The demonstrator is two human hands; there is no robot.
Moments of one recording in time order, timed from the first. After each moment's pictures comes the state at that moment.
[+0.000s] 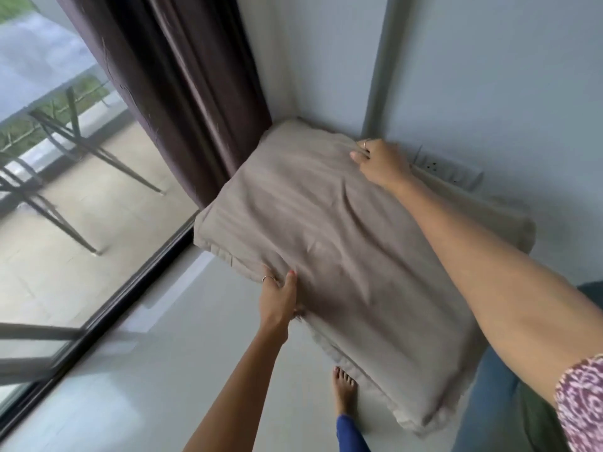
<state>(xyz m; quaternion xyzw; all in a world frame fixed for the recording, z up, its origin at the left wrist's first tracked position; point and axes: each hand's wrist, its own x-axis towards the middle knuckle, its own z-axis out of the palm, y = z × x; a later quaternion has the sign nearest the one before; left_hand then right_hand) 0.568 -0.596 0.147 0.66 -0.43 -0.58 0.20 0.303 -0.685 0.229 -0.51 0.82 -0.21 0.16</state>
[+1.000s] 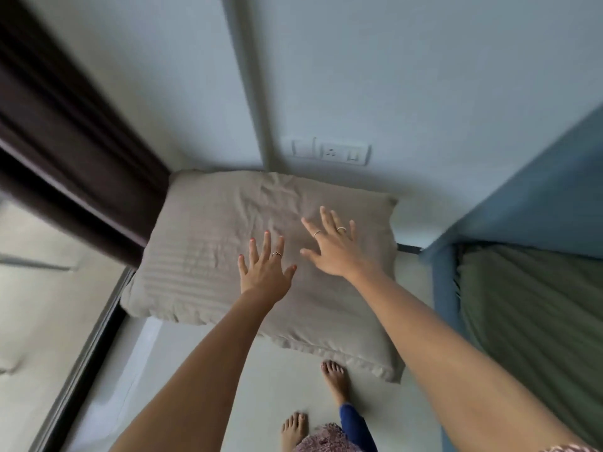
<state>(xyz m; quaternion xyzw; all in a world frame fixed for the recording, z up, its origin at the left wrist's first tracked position) 0.476 -0.621 0.169 0.35 -0.90 -0.17 -0.18 0.340 -0.528 0.157 -0.44 0.87 -0.06 0.21</state>
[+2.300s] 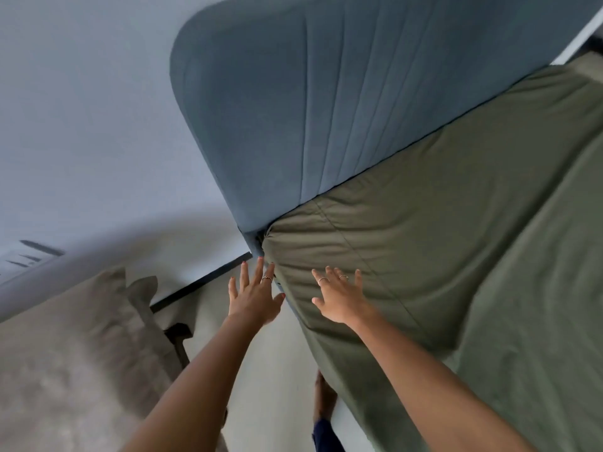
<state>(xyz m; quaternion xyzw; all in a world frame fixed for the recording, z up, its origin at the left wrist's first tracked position) 0.186 -0.254 0.088 -0.02 -0.95 -0.09 -0.30 0.190 -0.076 0.067 -0.06 0.95 -0.04 0.32</state>
